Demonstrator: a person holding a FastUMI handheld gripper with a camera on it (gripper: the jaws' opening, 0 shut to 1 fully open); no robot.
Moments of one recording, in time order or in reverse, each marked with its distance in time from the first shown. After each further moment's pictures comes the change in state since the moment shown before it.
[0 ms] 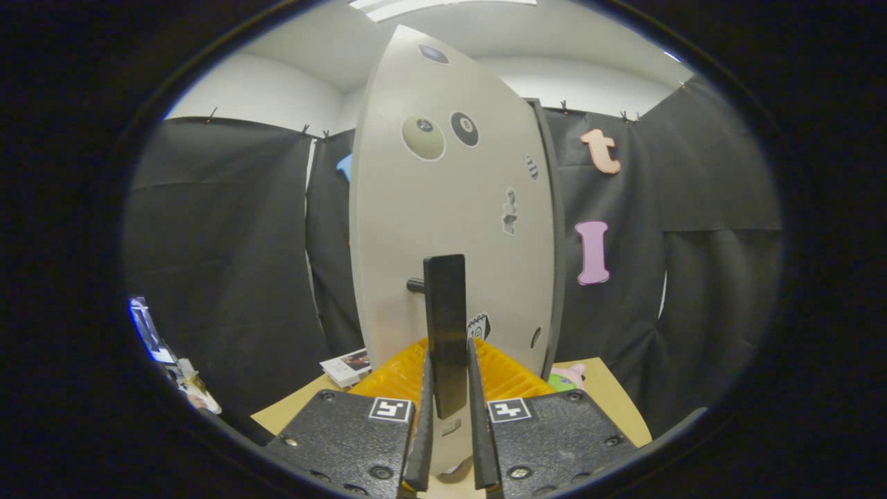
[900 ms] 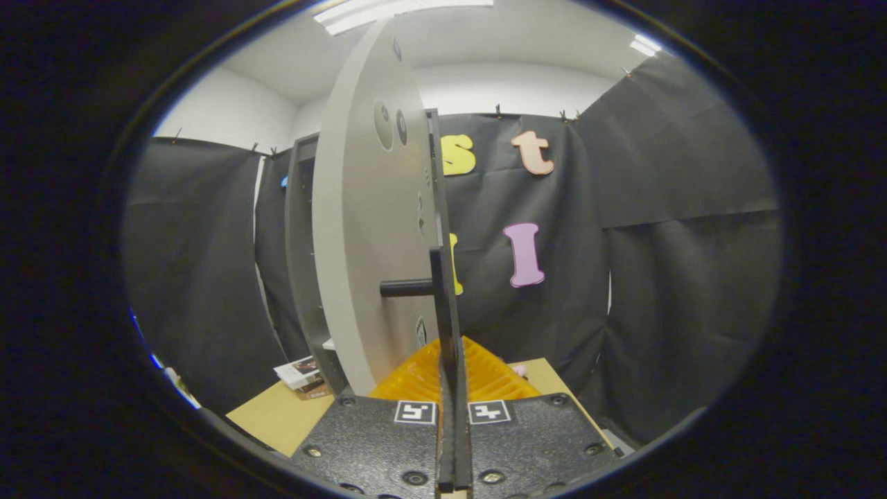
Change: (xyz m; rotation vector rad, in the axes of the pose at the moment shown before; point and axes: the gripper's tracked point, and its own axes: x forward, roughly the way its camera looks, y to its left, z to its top) arm -0.034 -0.149 0.003 0.037 -0.045 -0.126
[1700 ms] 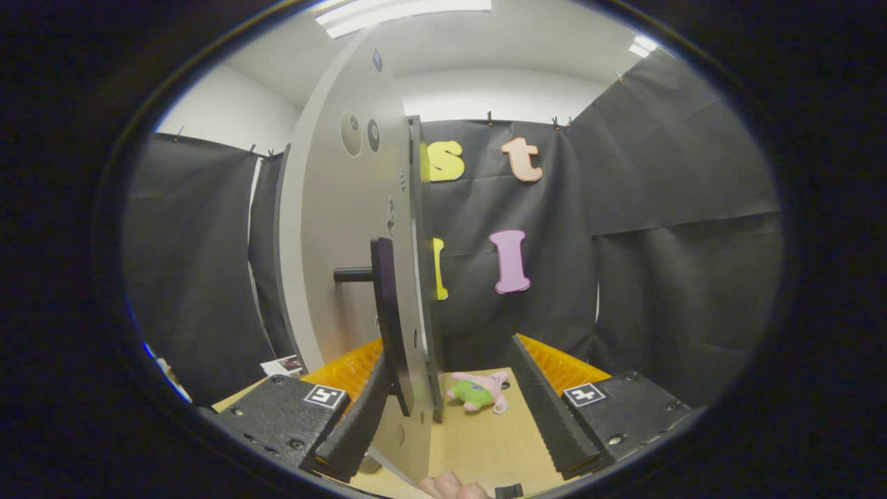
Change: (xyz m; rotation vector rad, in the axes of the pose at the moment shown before) arm -0.015 -0.052 -0.007 -0.021 -0.027 -0.039
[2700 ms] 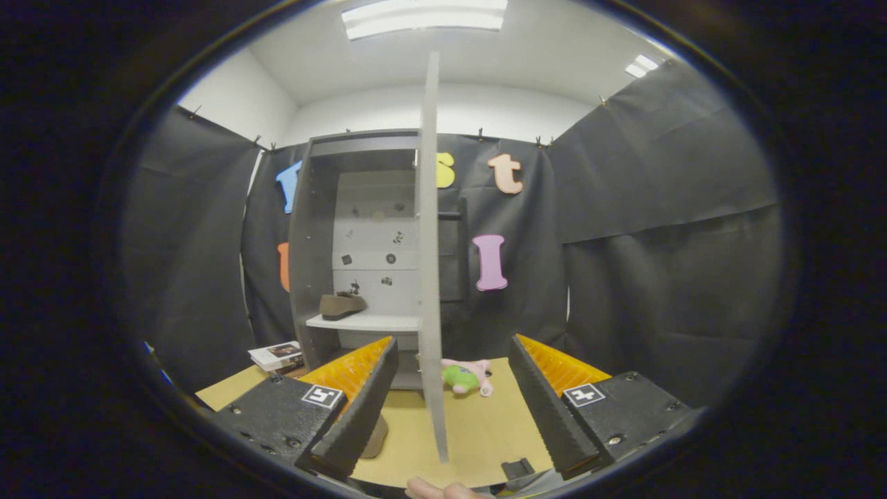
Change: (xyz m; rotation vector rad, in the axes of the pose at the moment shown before) arm -0.116 0.063 -0.082 -0.052 -0.054 -0.090
